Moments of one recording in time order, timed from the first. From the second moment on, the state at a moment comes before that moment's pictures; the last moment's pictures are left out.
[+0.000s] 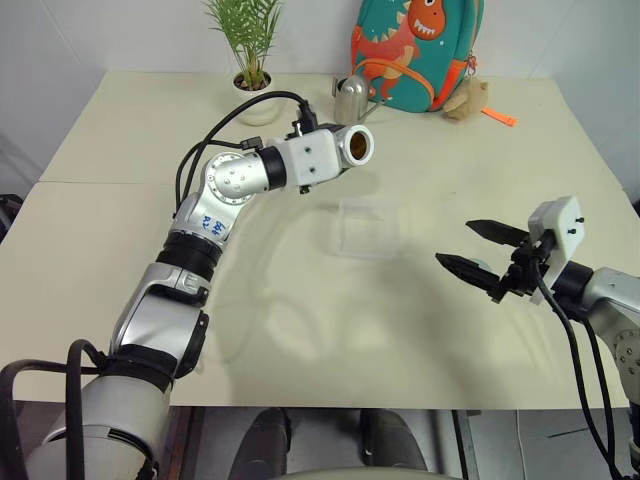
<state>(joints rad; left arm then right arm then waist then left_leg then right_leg) -1.18 0.44 -0.39 0.77 0.60 -0.63 -0.16 -0.14 -0.77 -0.33 -0.39 0.65 0.62 0.74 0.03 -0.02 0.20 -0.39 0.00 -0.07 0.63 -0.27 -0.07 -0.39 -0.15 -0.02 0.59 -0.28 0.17</state>
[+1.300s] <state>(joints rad) -1.17 0.33 -0.14 0.97 0.09 -0.27 -0.46 -0.12 -0.66 -0.32 -0.44 0.69 0.61 0.64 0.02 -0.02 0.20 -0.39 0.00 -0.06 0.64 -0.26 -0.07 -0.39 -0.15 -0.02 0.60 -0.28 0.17</state>
